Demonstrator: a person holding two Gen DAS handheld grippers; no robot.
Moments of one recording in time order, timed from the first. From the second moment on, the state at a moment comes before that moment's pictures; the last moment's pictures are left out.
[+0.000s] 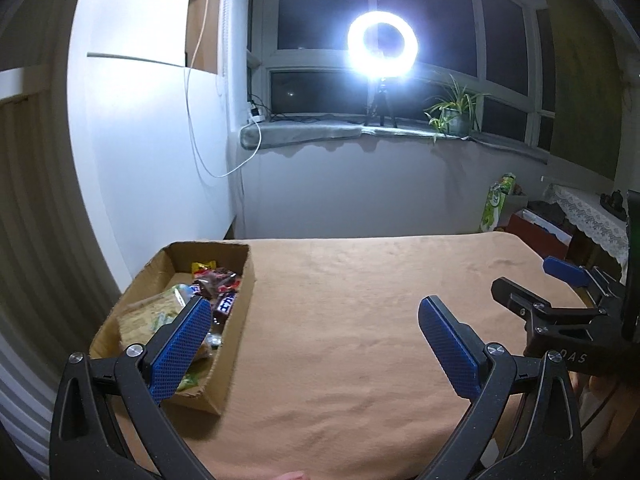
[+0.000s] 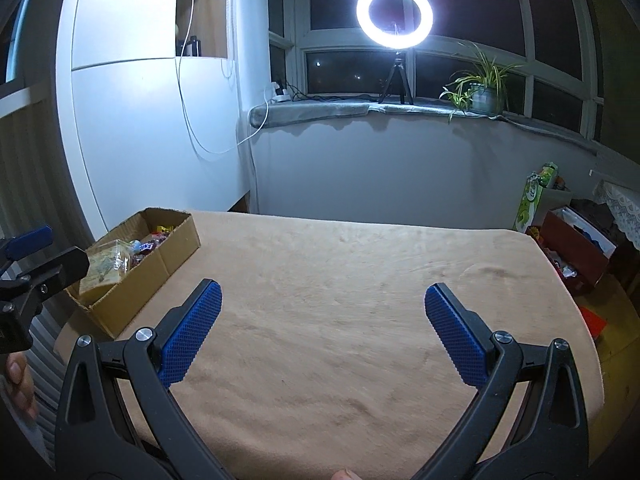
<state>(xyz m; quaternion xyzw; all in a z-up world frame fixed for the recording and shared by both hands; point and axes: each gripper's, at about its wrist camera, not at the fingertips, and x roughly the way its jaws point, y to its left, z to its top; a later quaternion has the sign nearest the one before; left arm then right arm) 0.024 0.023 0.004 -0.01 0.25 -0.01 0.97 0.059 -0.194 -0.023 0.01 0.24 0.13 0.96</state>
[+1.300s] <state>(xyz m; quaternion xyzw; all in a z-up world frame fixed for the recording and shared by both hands) 0.016 0.006 0.003 -0.01 0.26 0.00 0.96 0.051 -0.202 -0.027 0.02 0.24 0.13 0.96</state>
